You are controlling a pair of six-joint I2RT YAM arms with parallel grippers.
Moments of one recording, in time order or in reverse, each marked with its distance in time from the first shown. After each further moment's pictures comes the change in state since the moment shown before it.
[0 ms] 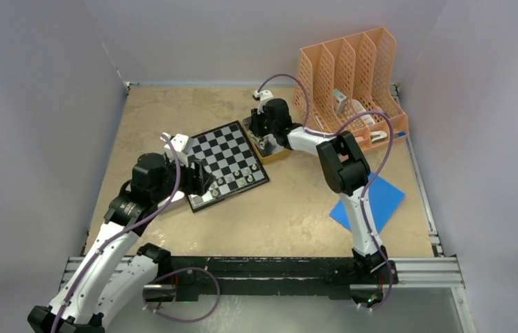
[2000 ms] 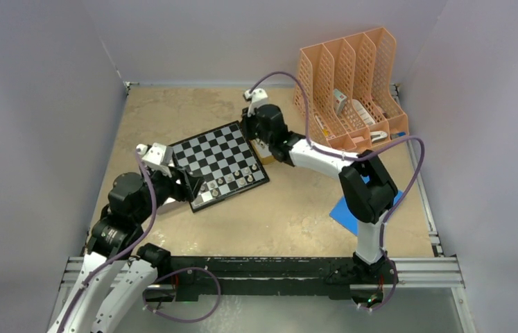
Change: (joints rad) left arm 0.000 -0.211 -0.002 -0.017 -0.053 -0.027; right arm 0.158 -0.381 -0.235 0.044 0.222 0.039
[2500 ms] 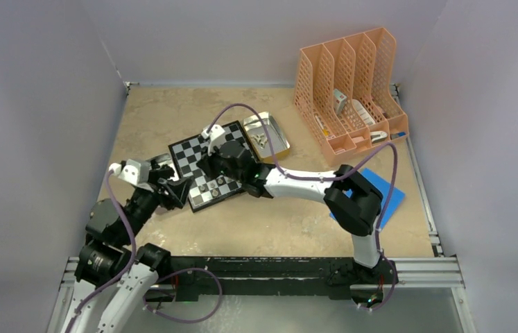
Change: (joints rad) left arm 0.000 -0.210 -0.018 0.035 -0.050 0.002; right arm 0.332 -0.023 -0.082 0.084 -0.014 0.078
